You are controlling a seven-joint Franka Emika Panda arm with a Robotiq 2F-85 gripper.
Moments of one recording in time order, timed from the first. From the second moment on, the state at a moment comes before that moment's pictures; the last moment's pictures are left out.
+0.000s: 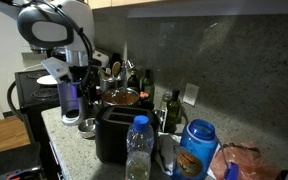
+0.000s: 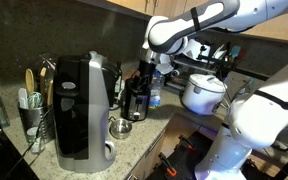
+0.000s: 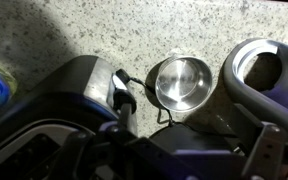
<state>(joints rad) 0.15 -0.38 0.03 -2.55 0.16 2.20 -0.20</state>
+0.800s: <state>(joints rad) 0.15 -0.38 0.19 -2.63 -0.22 2.22 -0.01</state>
